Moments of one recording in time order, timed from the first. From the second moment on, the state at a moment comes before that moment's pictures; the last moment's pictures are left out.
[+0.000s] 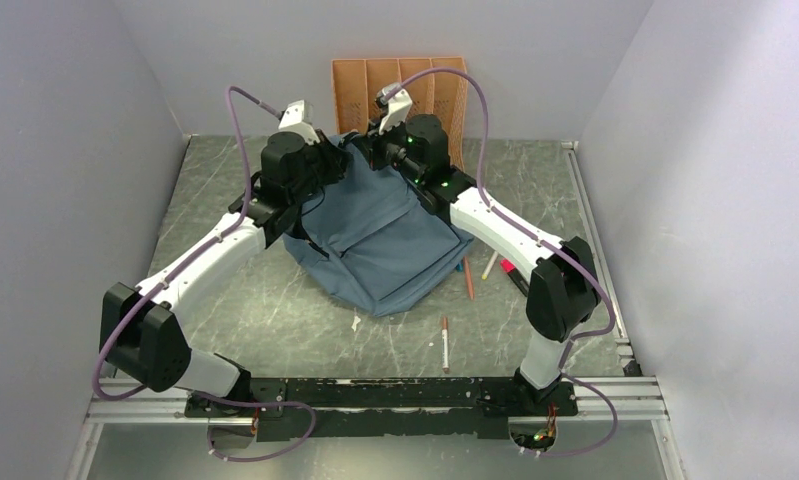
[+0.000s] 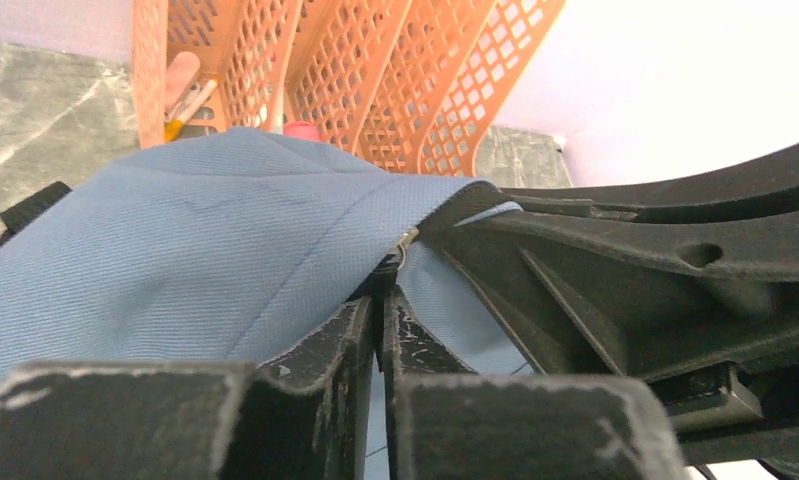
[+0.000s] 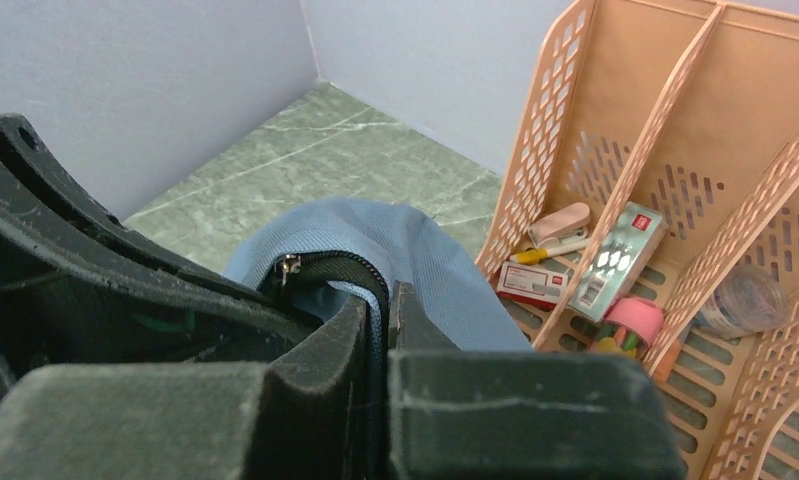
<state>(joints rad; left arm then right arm) -0.49 1.43 1.19 0.06 -0.09 -0.57 0.66 1.77 1.54 0.19 -0.11 0.09</state>
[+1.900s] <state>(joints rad) -0.33 1.24 1.10 -0.38 -0.07 -0.45 0.57 1.73 1.39 0.28 -0.42 -0.08</state>
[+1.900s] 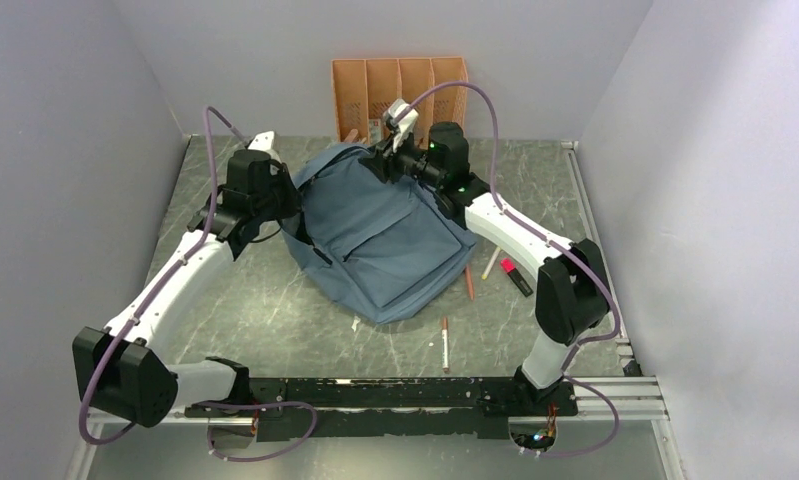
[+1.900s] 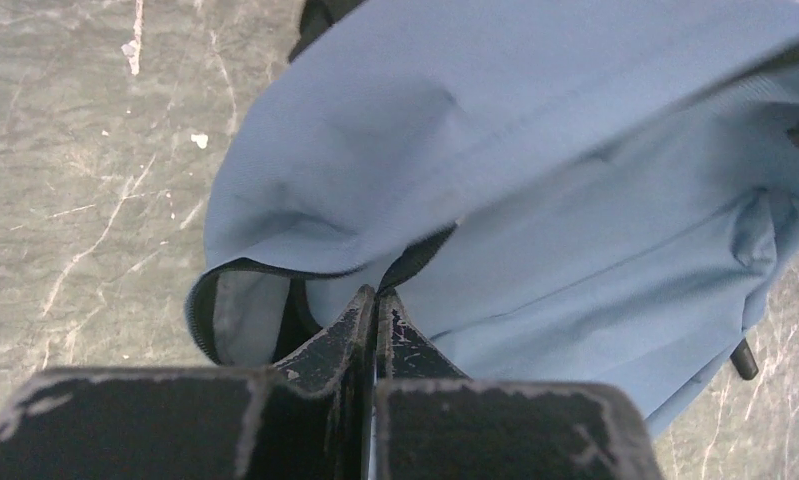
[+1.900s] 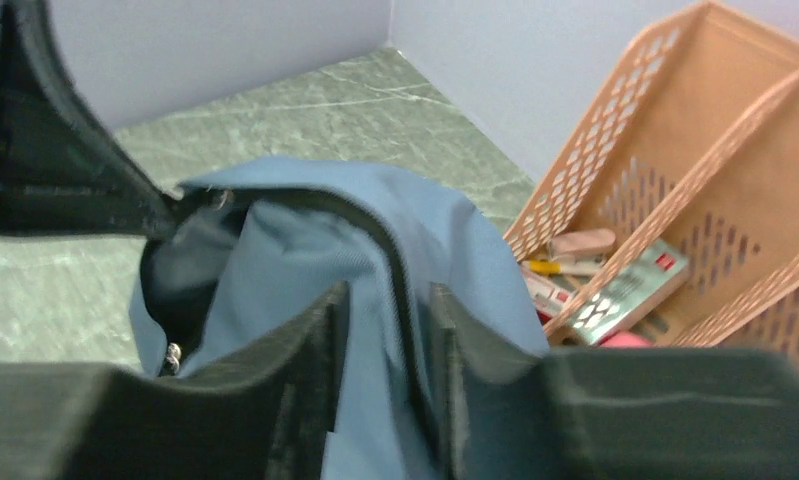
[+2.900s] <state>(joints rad) -0.33 1.40 1.46 -0.40 0.21 -0.51 0.70 1.83 1.21 0.36 -0.58 -0.44</state>
